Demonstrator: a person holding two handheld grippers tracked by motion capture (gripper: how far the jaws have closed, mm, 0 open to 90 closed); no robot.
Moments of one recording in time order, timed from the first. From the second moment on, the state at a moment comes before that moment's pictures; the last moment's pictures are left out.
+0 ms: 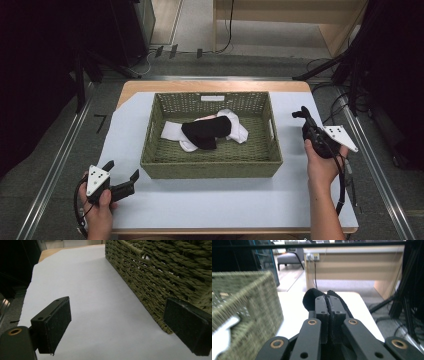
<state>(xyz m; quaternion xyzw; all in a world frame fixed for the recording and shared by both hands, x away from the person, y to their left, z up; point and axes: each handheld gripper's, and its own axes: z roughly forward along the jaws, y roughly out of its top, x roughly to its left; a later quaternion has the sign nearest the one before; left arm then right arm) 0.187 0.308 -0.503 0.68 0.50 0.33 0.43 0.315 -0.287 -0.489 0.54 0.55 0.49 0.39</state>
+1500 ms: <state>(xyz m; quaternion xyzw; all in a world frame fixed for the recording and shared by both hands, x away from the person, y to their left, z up) 0.188 0.309 -0.503 0.68 0.50 0.33 0.43 0.354 -0.126 -0.413 0.49 0.60 0.55 0.32</state>
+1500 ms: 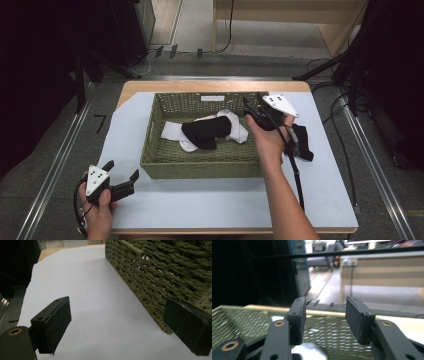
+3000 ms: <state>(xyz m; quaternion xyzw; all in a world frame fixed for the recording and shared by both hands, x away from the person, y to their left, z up) 0.188 0.308 -0.504 0.68 0.50 0.33 0.43 0.383 -0.057 -0.475 0.48 0.76 0.43 0.03</state>
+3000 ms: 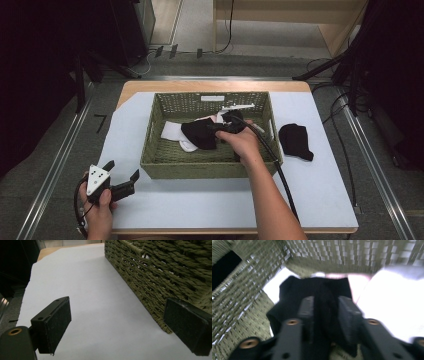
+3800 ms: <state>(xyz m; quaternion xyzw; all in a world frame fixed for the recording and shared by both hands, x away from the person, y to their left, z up) 0.188 0.308 -0.504 0.68 0.50 0.33 0.43 0.371 -0.049 -0.451 0.37 0.80 0.44 0.16</state>
